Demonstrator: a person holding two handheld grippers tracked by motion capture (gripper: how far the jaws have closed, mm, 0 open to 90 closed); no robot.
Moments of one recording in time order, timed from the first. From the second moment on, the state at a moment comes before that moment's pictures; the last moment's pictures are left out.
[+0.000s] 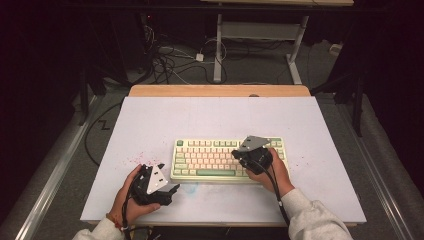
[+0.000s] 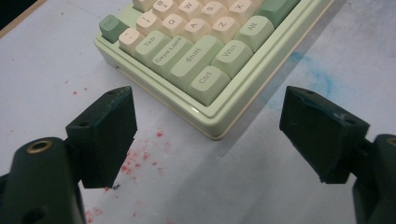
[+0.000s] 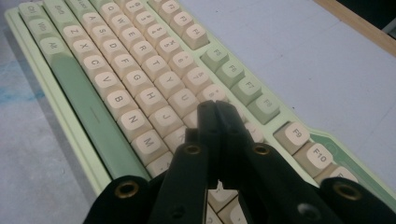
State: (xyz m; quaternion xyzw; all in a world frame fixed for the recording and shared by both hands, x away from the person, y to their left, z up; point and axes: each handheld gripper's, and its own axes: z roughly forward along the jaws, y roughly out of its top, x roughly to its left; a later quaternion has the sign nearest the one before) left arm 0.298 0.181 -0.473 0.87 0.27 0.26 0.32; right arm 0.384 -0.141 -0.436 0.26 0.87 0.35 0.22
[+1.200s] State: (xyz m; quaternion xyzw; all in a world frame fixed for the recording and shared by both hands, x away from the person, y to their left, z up) left arm 0.299 0.178 -0.477 0.88 0.27 0.25 0.31; right arm 0.381 -0.146 -0.434 0.27 0.86 0.37 0.22
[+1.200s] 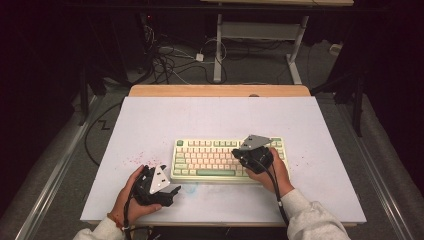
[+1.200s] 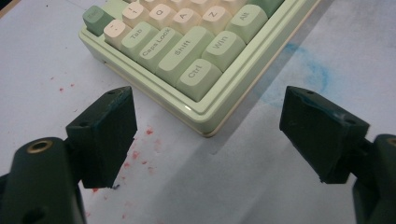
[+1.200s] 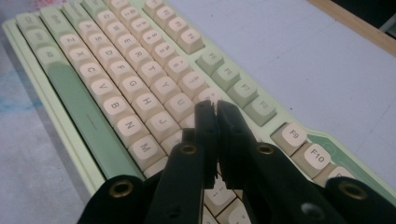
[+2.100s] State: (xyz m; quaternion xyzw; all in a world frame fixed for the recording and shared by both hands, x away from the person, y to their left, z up) left arm 0.299 0.178 -0.475 0.87 0.27 0.25 0.32; right arm 0.345 -0.173 -0.414 0.26 0.82 0.43 0.27
